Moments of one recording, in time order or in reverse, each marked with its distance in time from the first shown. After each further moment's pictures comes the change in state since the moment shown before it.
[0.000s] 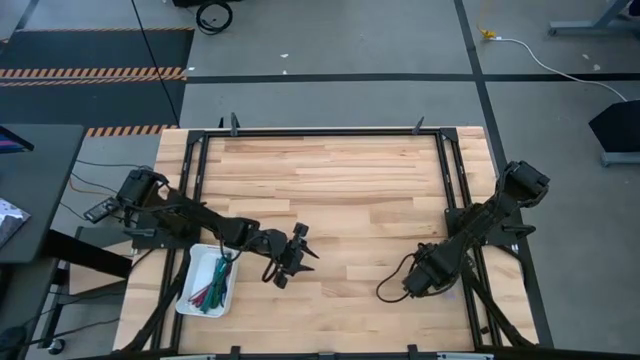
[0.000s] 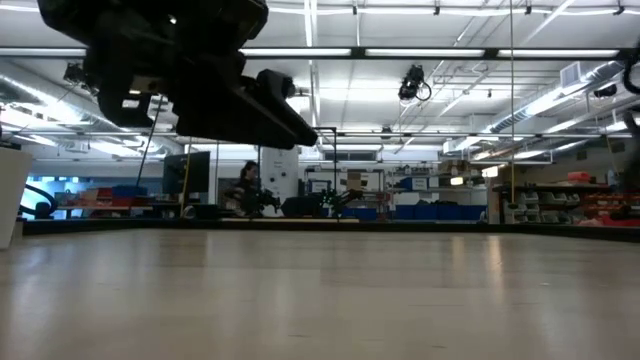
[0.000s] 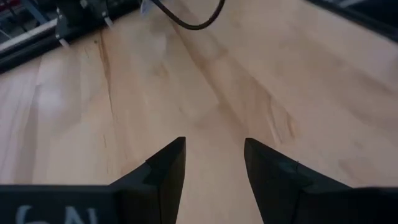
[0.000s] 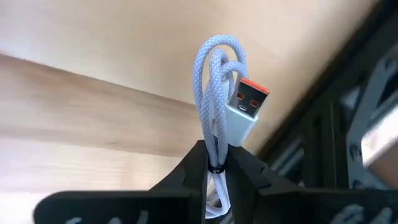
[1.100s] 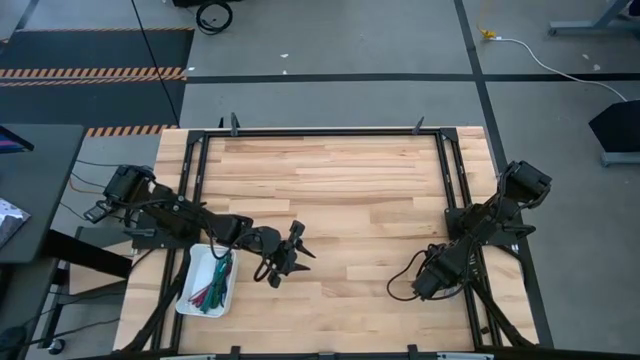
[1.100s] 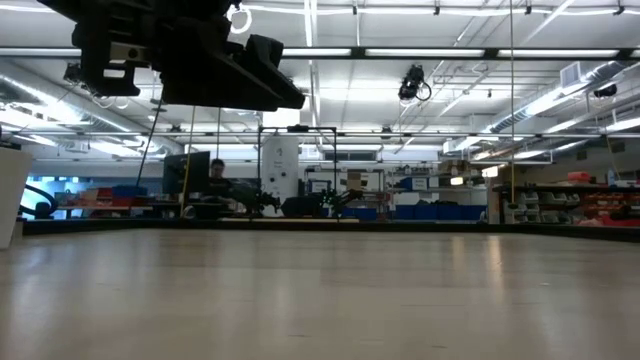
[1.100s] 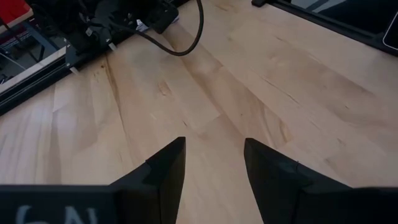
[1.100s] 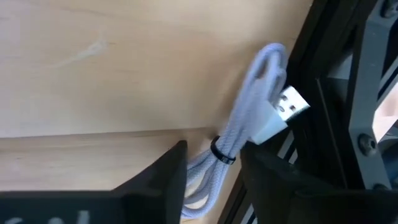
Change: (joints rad) left arm -0.012 -0.114 -0.001 -0.091 0.000 0.093; right arm 0.083 -0.003 -0.126 0.115 -0.050 0.315
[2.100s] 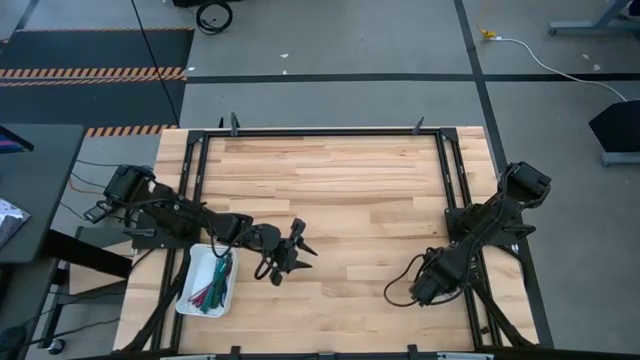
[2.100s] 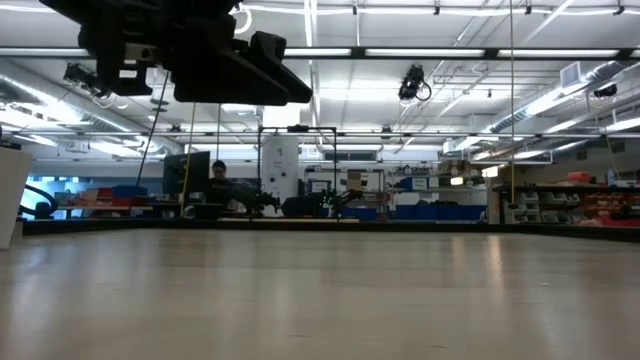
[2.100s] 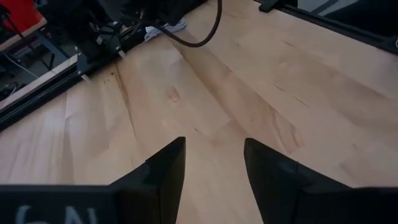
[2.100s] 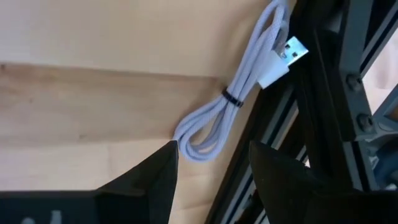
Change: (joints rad) left arm 0.015 0.000 0.000 0.031 0.001 0.028; right arm 0.001 0.002 0.128 -0.101 -0.014 -0.001
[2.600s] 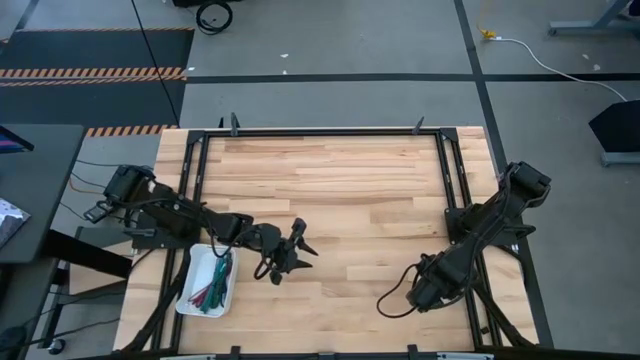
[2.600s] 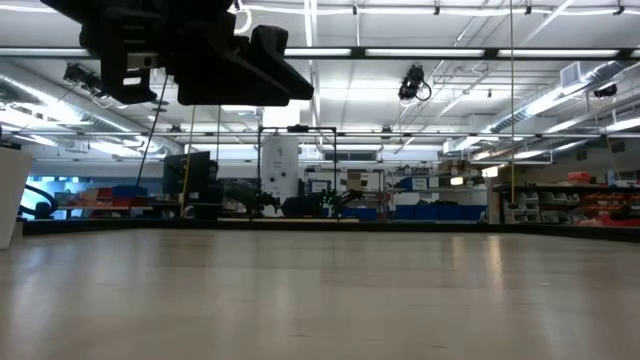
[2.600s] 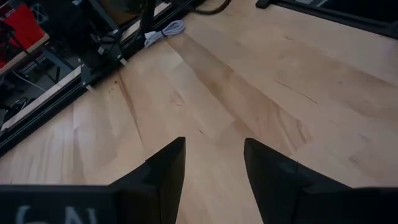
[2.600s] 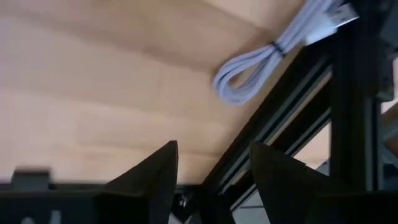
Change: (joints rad) left arm 0.002 0.000 0.004 0.001 0.000 0.084; right arm 0.000 -0.001 0.153 -0.052 -0.010 -0.177
